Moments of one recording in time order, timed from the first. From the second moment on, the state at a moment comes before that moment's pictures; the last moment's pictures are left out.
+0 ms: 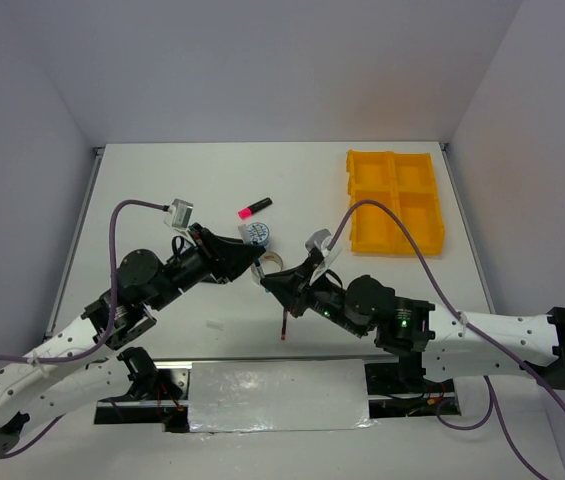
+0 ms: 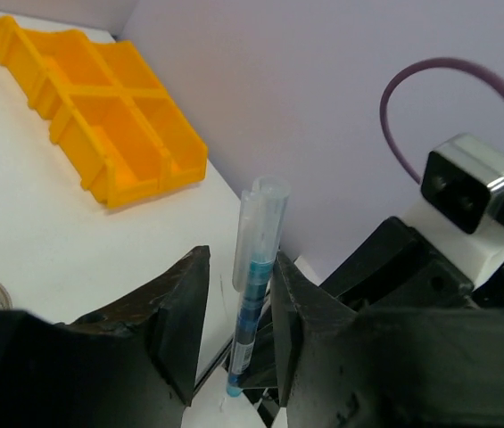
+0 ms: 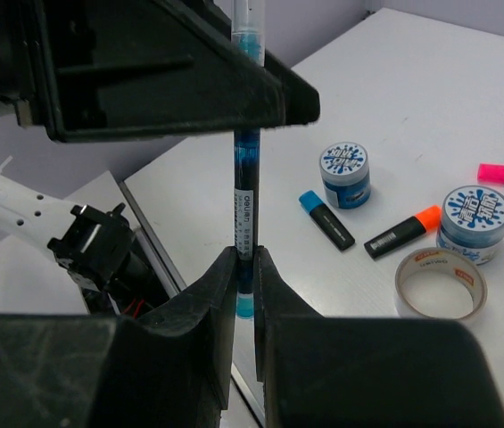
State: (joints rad) left arm -0.87 0.71 0.73 0.11 -0.02 -0.73; right arm 1.35 0.88 0.73 0.15 0.40 0.29
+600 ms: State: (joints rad) left arm -0.87 0.71 0.72 0.10 0.05 -0.71; right arm 1.35 0.88 0.73 0.17 0.39 0.29
